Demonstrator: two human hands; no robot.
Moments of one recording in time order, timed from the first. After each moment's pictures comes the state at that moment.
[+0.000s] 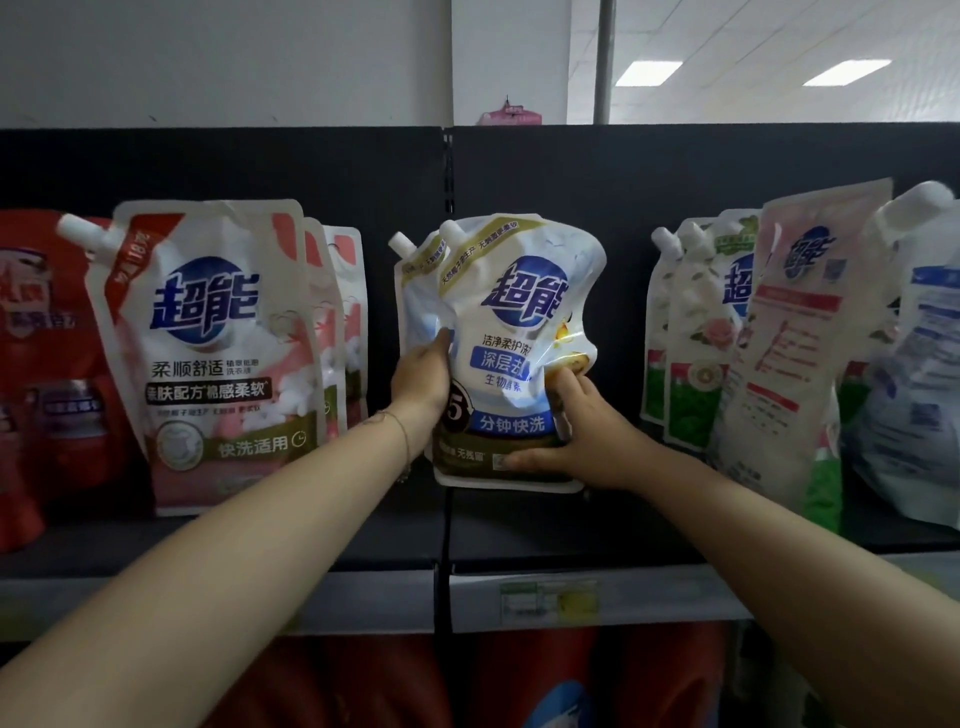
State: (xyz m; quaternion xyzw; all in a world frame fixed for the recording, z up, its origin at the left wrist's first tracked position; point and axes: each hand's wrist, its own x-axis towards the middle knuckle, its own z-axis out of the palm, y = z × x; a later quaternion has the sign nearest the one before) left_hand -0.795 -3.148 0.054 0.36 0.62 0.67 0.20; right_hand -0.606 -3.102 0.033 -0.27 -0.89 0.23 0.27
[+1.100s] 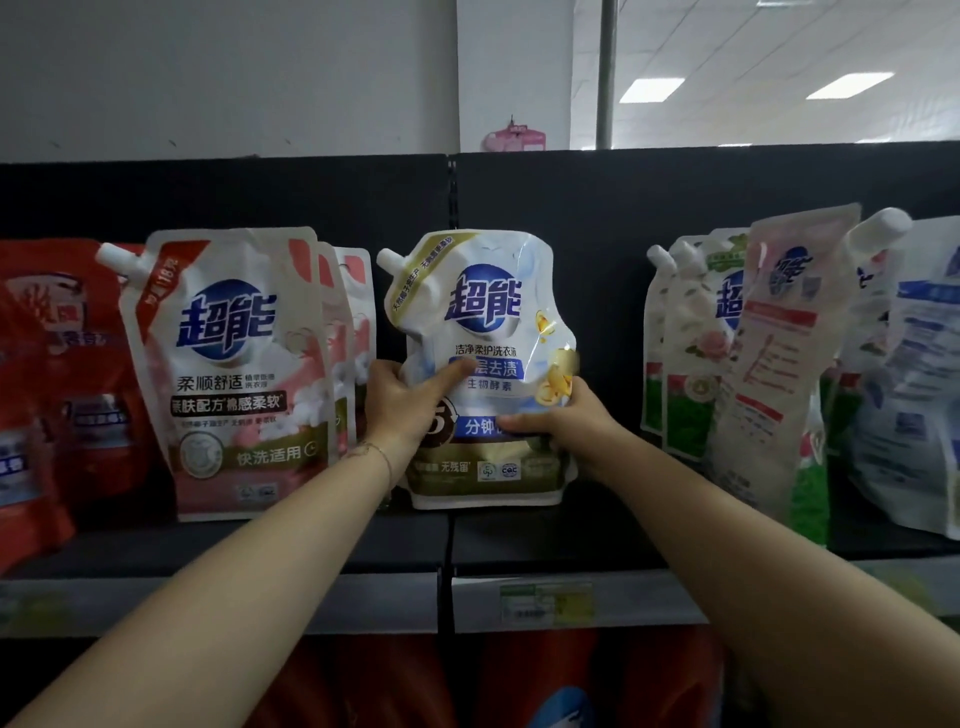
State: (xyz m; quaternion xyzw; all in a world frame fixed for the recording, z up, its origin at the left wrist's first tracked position) left_hand -0.789 -3.187 0.048 0.36 0.59 0.72 0.10; right_hand -0.630 -3.101 0.040 -0.27 -0.68 0.55 0.39
